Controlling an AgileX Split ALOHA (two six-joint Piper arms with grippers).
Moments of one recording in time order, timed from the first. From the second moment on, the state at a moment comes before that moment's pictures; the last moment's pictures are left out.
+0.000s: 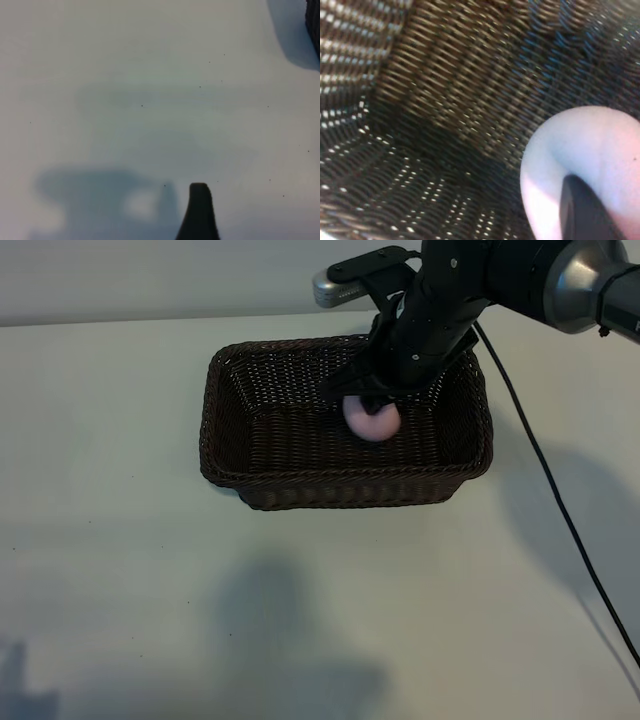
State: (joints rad) left arm 0.05 -0.01 -0.50 -0.02 1.09 0.02; right arm 0.48 2.03 -1.64 0.18 0.87 -0.05
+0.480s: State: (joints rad) left arm 0.05 -0.01 -0.50 -0.02 1.09 0.02; right arm 0.49 2.03 -1.65 0.19 0.89 -0.07
